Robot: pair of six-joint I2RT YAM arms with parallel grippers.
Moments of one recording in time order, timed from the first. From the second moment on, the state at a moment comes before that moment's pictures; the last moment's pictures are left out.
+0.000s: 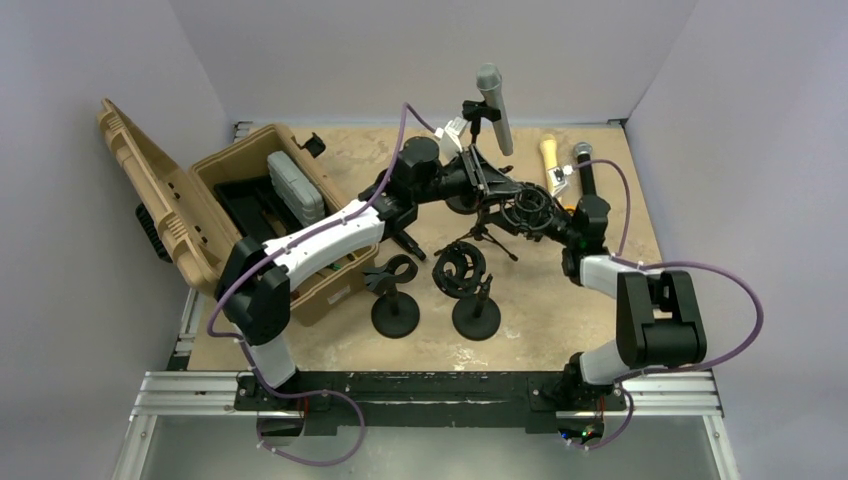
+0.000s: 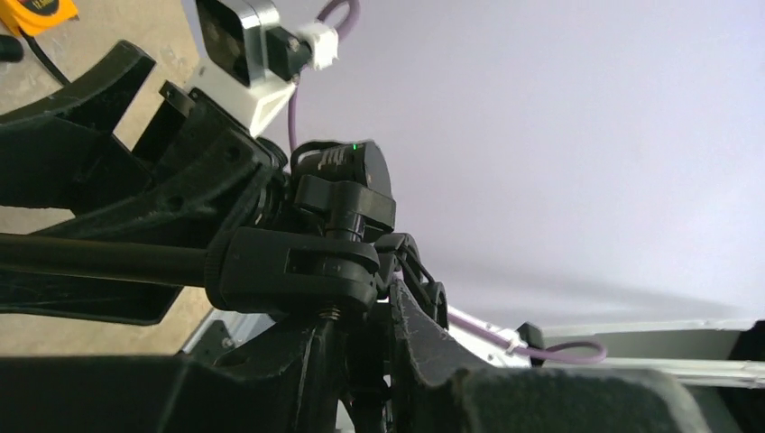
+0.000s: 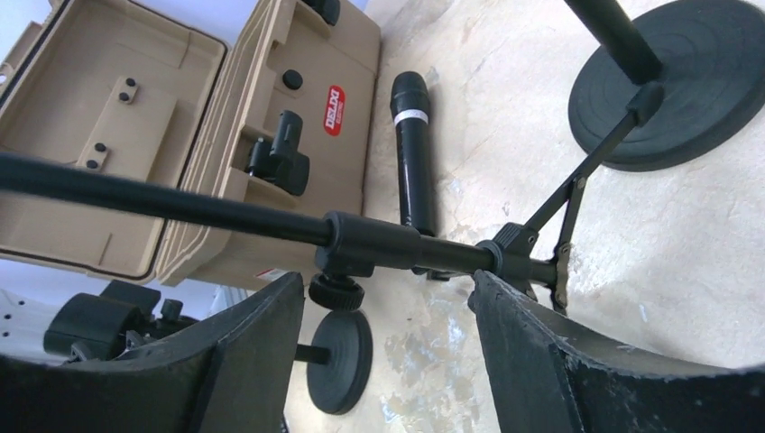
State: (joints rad) left arm -0.78 1.76 1.47 0.20 0.47 -1.31; right arm 0.02 1.51 0.59 0.75 -0.90 0.77
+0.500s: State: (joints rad) left arm -0.77 1.78 1.36 0.44 0.43 -1.57; right arm 0.03 1.42 0.34 1.16 -0.90 0.89
